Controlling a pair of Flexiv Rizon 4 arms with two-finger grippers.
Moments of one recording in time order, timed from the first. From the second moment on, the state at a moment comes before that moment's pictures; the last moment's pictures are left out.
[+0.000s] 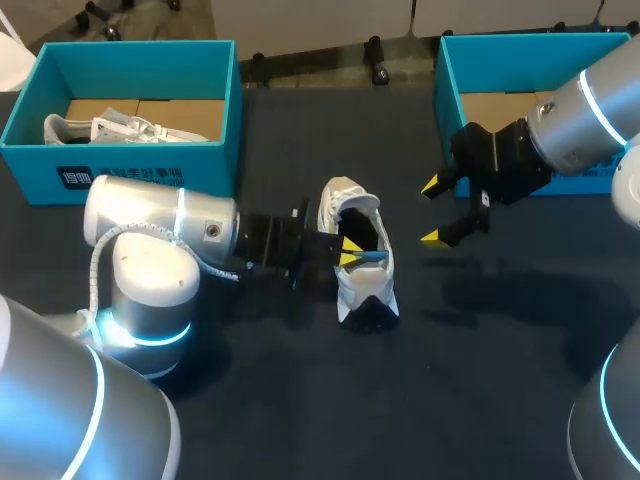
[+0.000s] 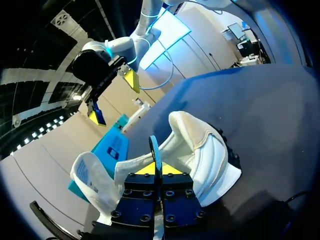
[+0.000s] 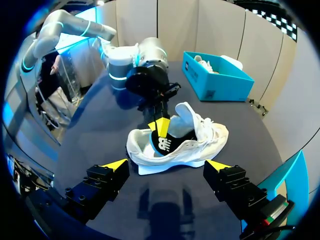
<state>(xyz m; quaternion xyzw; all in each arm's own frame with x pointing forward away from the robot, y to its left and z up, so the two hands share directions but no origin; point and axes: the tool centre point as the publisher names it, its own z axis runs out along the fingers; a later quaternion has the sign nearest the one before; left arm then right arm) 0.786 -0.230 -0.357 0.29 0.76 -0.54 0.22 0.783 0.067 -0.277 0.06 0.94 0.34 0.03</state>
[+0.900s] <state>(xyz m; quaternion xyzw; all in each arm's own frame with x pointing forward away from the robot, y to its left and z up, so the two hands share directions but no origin) 0.770 -0.230 -0.352 0.30 0.75 -0.56 0.20 0.783 0.067 -0.277 0.06 0.94 0.34 0.03</state>
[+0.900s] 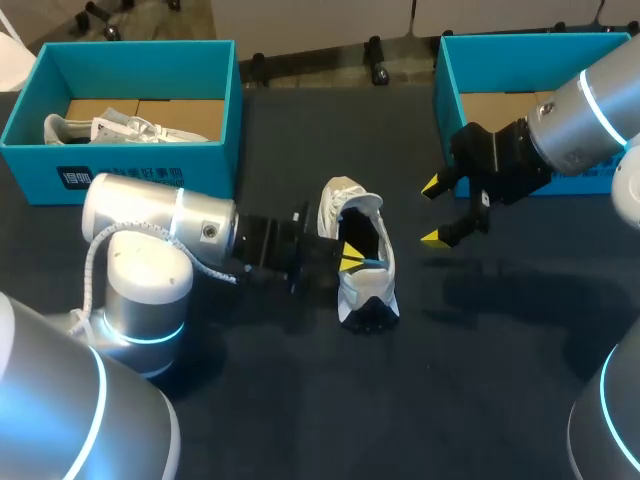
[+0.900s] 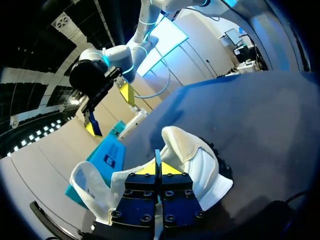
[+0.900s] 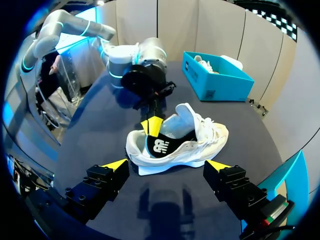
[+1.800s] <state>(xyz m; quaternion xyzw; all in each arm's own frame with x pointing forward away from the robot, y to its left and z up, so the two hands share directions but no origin) 0.762 -0.213 -0.303 0.36 0.74 -0.54 0.21 0.783 0.067 -0.277 0.06 0.94 0.34 0.03</state>
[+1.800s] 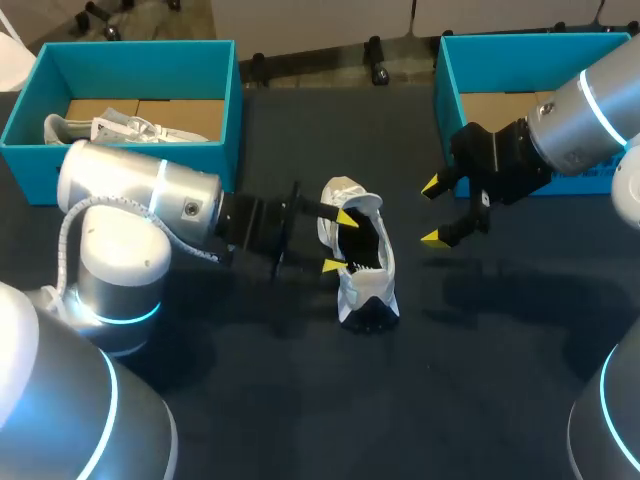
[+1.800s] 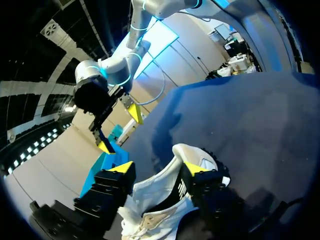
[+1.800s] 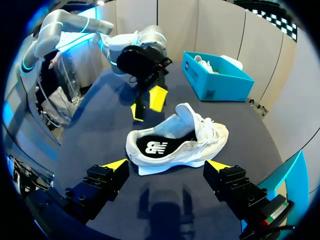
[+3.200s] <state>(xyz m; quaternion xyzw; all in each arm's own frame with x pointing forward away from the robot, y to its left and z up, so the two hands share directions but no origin) 0.742 -0.162 -0.265 0.62 0.69 -0.37 -0.03 0.783 0.067 -0.277 0.06 0.94 0.34 0.03</state>
